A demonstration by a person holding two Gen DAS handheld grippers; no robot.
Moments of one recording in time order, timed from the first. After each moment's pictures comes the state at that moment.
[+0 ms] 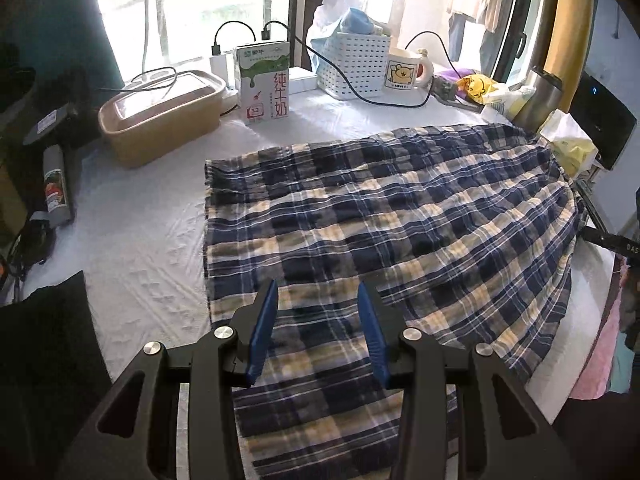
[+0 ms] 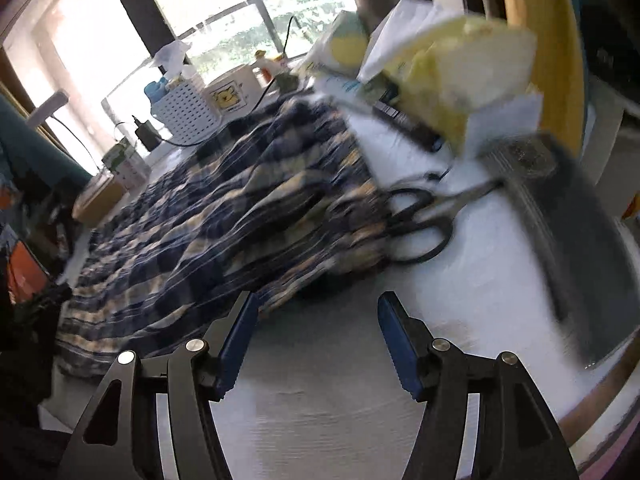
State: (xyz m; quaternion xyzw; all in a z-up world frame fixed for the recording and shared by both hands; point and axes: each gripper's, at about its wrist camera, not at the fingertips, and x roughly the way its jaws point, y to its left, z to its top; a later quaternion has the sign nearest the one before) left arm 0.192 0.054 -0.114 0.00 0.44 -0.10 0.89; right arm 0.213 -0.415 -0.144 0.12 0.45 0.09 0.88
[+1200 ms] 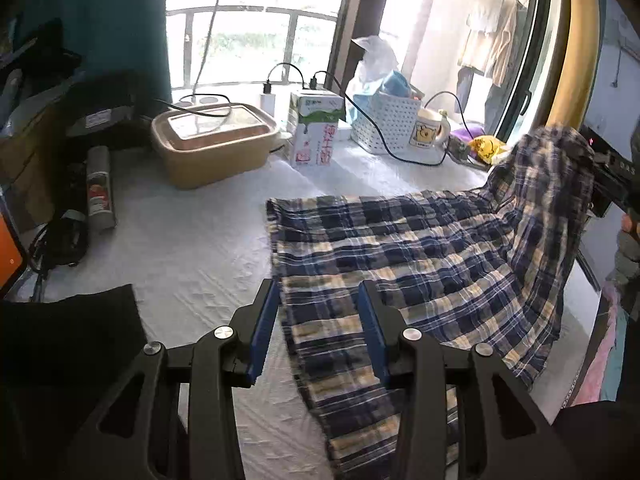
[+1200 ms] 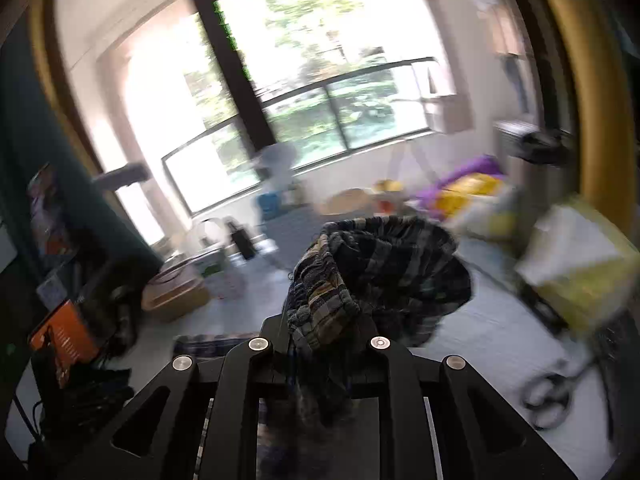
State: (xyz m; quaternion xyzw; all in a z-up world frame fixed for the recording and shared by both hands) left arm 0.175 0.120 -0.090 -0.06 0.37 -0.09 0.92; right arm 0.269 -0.285 -0.020 0.12 0.28 0.16 0.94
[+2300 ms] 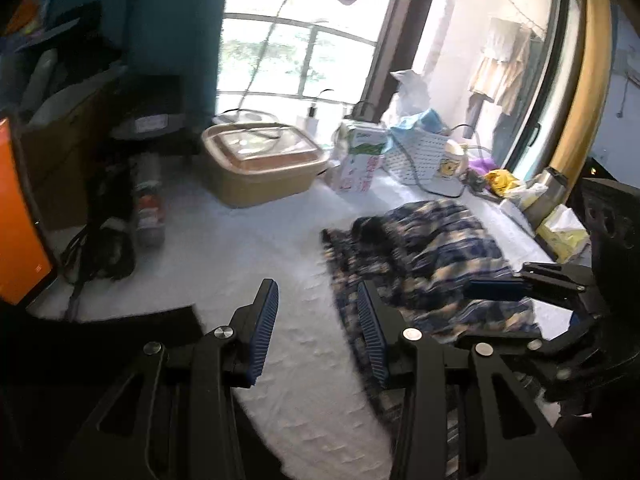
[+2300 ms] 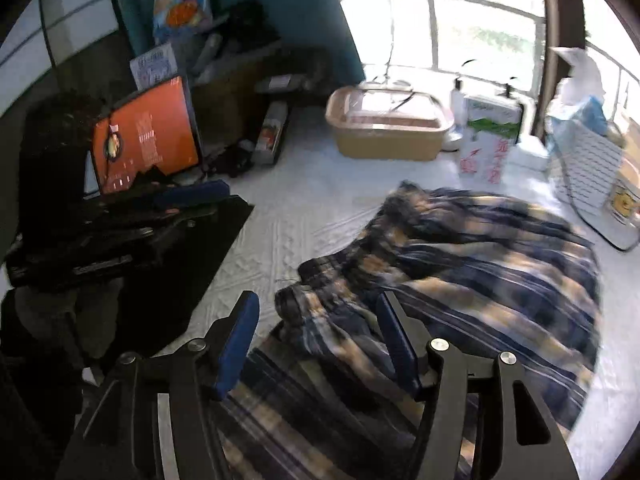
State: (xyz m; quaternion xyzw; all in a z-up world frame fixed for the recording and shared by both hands) left arm 0.180 0.172 -0.077 -0.09 0.35 -0.09 0.93; right arm 0.244 -0.018 -0.098 -0.09 0.41 0.40 0.81
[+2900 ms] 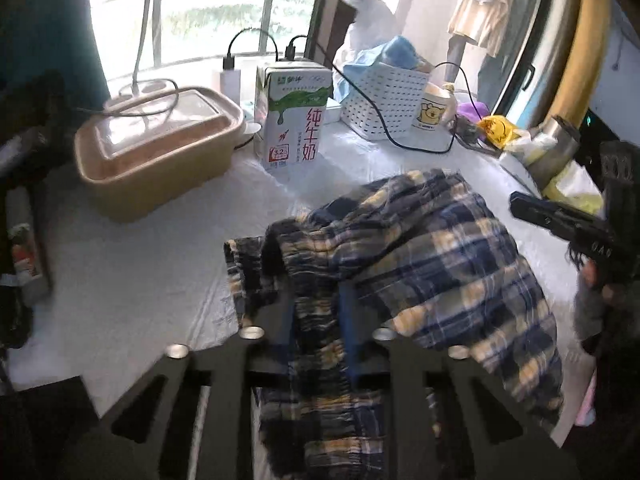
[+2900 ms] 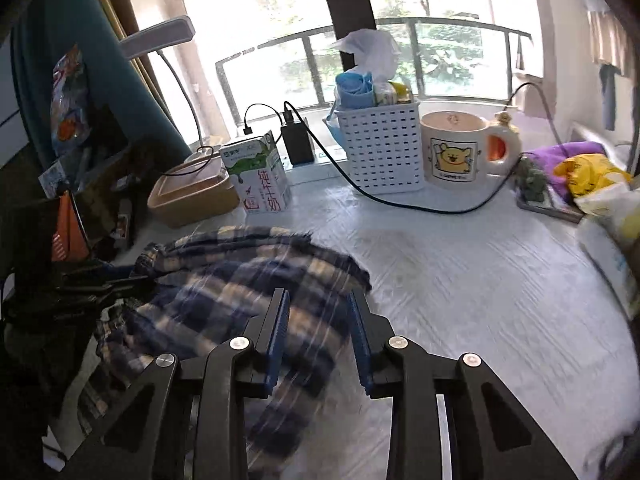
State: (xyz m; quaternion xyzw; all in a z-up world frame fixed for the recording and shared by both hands) left arm 0.279 0.098 -0.112 -0.05 0.43 -0.13 0.89; right arm 0.350 -0.196 -0.111 0.01 0.37 0.28 0.89
